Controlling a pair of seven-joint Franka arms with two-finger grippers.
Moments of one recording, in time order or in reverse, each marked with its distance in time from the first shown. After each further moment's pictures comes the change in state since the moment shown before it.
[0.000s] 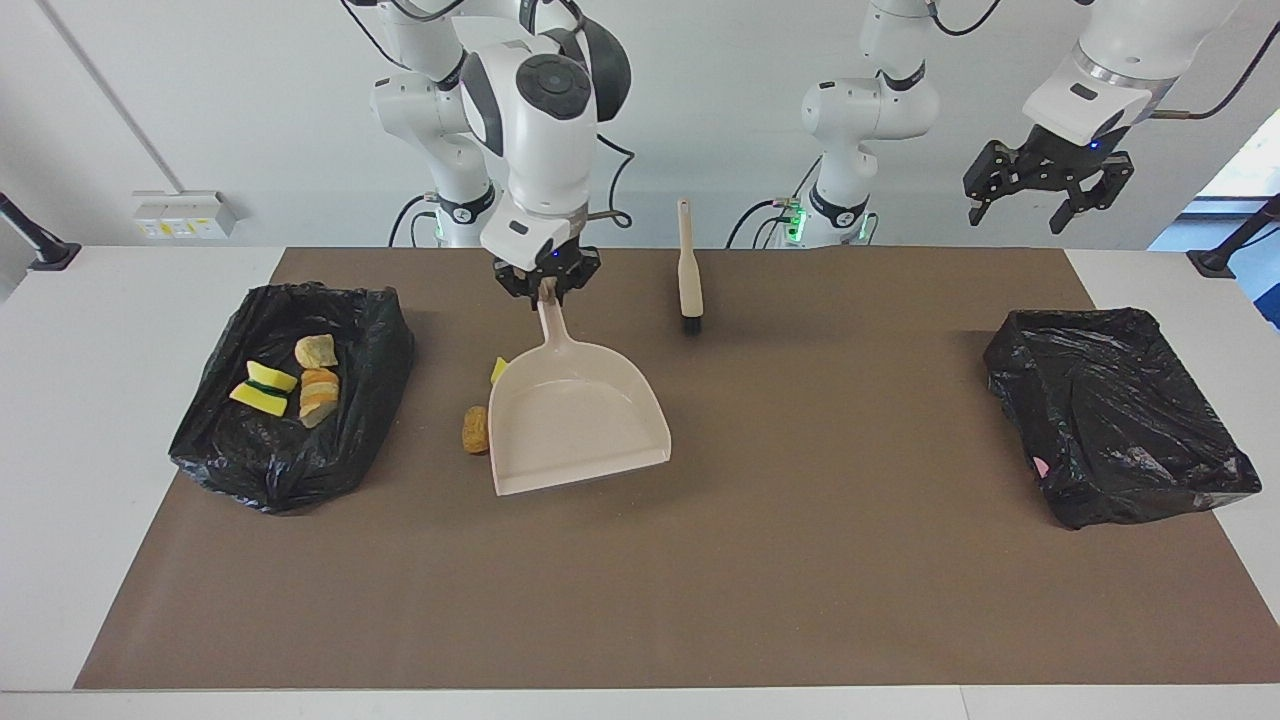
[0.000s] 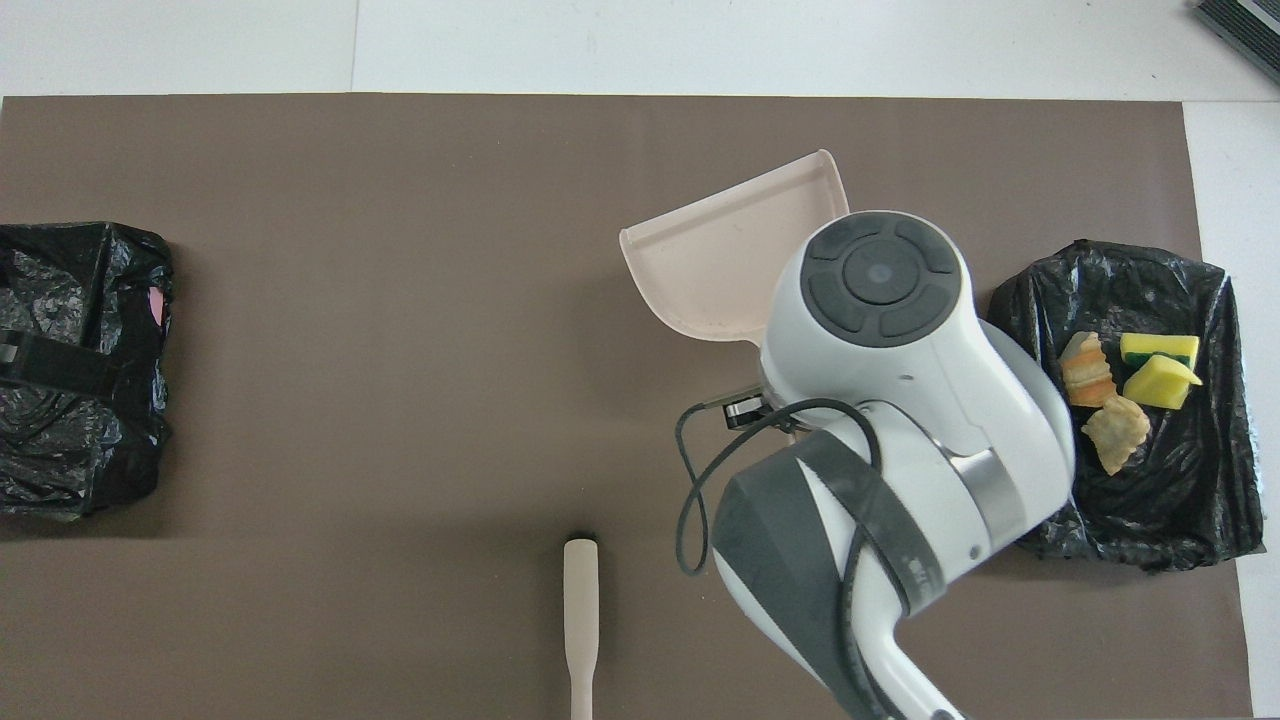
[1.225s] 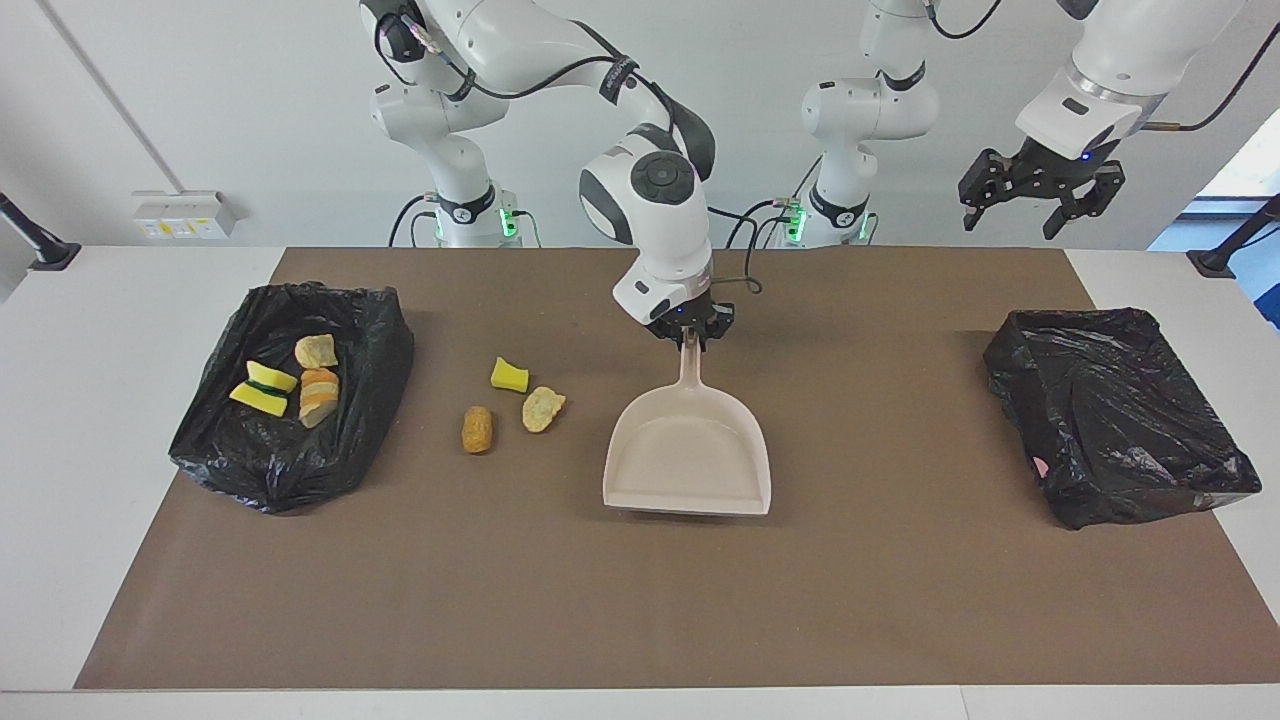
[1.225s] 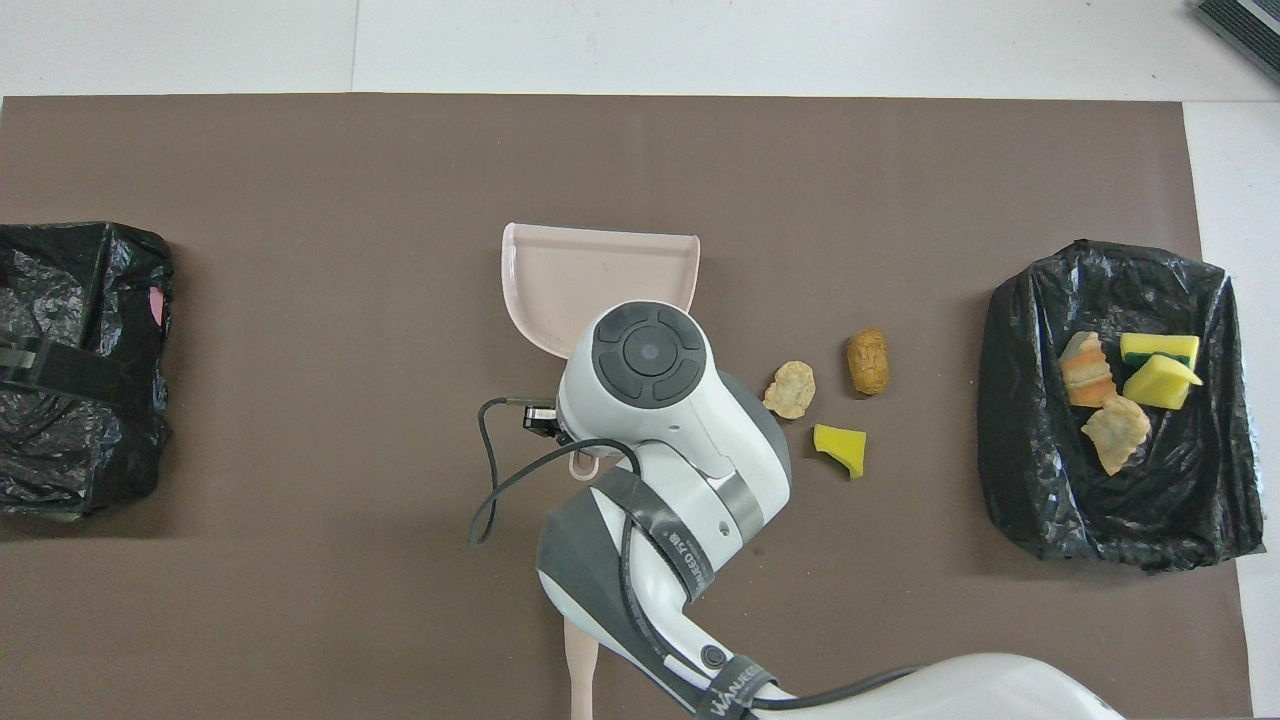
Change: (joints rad) left arm 0.000 -0.001 0.000 -0.028 0.000 0.001 0.002; right arm 0.205 0.227 -0.002 0.000 0.143 0.377 0.420
